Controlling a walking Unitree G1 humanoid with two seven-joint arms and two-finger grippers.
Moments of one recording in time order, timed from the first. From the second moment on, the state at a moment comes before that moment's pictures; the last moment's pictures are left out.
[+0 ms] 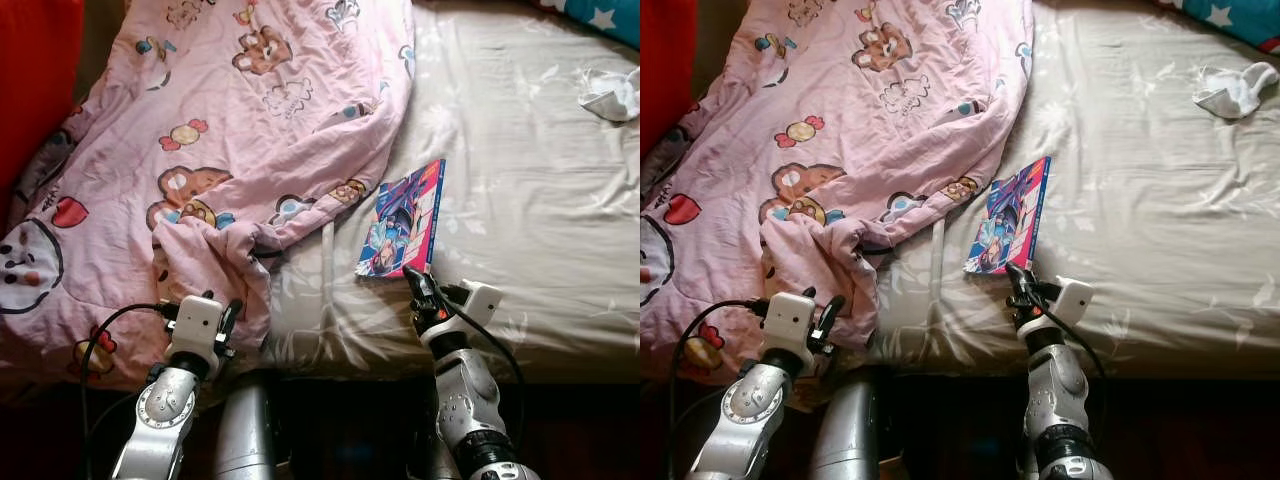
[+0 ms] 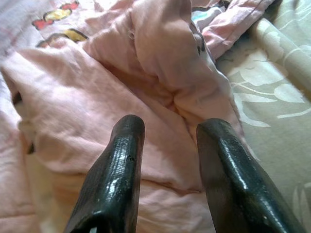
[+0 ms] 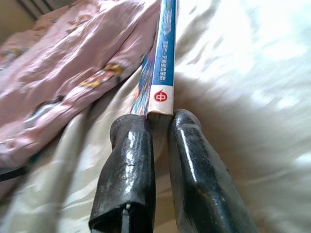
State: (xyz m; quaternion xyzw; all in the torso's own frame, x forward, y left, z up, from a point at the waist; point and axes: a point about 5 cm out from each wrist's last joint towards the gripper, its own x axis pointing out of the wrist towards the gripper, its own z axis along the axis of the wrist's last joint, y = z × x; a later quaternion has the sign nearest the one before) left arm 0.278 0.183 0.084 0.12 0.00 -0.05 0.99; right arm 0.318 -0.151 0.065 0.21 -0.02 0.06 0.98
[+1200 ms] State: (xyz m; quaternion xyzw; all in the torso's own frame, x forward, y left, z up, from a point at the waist) left arm 0.291 0.180 0.074 0.09 -0.02 -0.01 1.00; right arm 0.315 -0.174 0.062 0.15 0.03 -0.02 0.99
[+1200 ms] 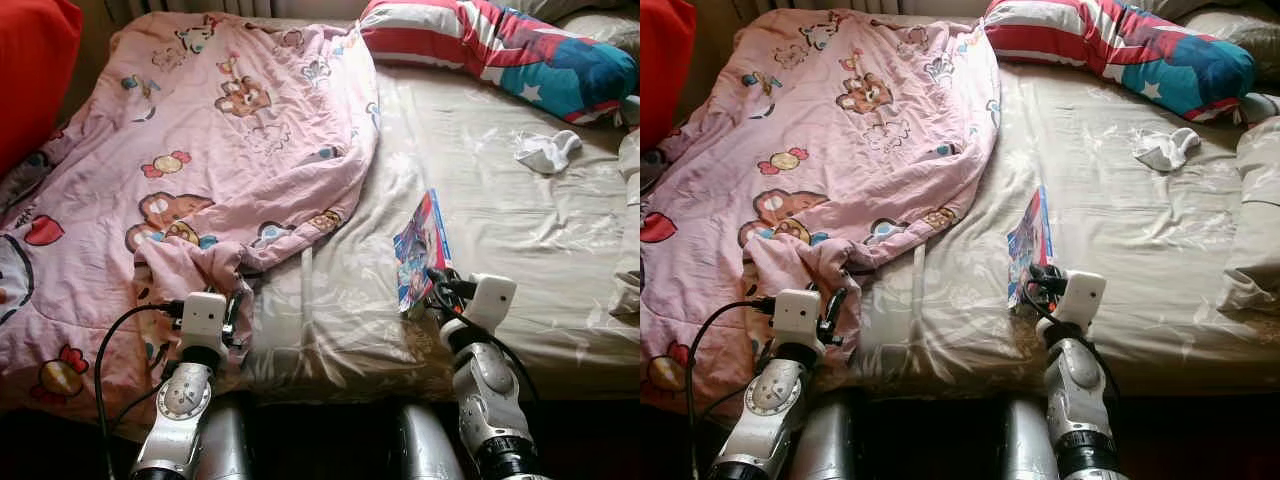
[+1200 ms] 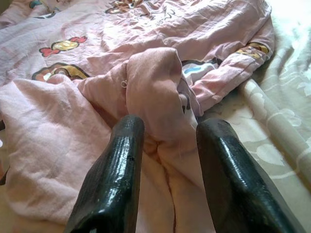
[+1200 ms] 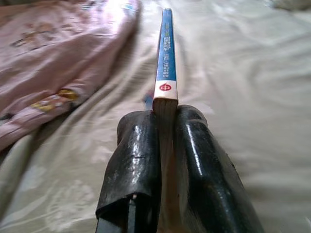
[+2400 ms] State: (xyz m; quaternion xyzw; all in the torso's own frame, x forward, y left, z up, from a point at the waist) left arm 0.288 0.189 0.072 0.10 -0.02 0.00 1.00; right arm 0.318 -0.184 0.064 0.15 0.03 -0.04 0.99
